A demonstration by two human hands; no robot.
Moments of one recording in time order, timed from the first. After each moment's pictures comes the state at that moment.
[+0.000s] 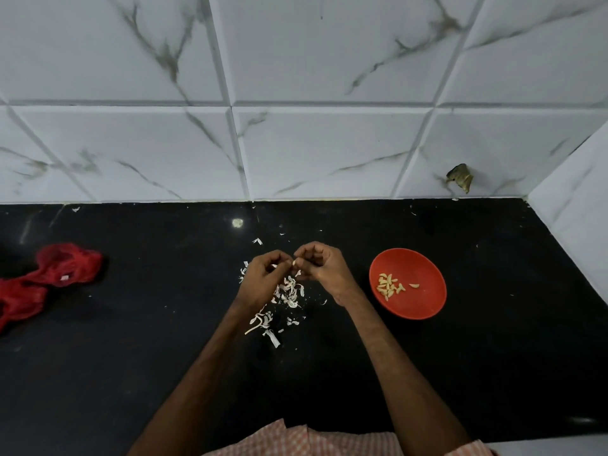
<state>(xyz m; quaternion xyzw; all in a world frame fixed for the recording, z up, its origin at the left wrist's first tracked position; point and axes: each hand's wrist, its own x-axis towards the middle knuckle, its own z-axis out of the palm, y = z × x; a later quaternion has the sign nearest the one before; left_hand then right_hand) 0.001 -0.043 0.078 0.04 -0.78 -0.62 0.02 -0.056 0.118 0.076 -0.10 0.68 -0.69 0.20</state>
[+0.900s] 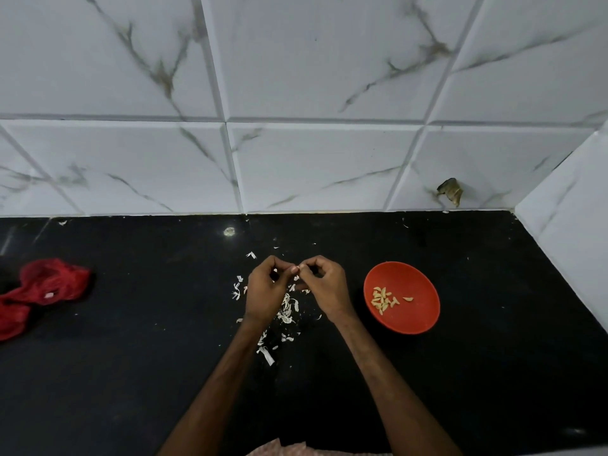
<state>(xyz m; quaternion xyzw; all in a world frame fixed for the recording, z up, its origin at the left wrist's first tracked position) -0.013 -0.020 0.081 0.11 -0.77 -0.62 0.13 -0.051 0.113 0.081 -0.05 0.74 -0.67 0.06</state>
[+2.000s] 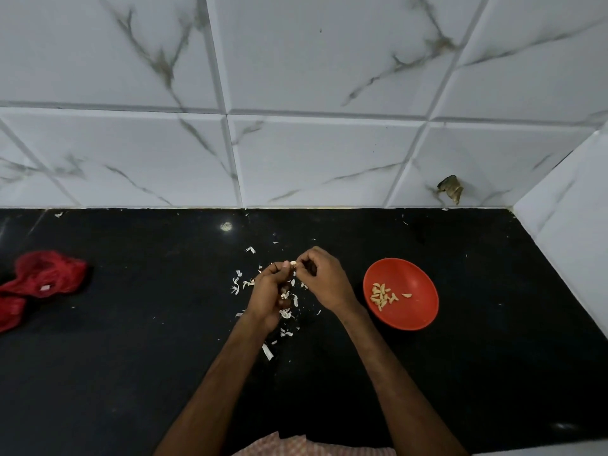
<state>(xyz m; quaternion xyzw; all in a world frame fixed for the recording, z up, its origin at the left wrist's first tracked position) -0.006 -0.011 0.090 0.24 -0.51 -0.82 -0.06 -0.057 0.119 0.093 -0.19 0.88 -0.44 0.04</state>
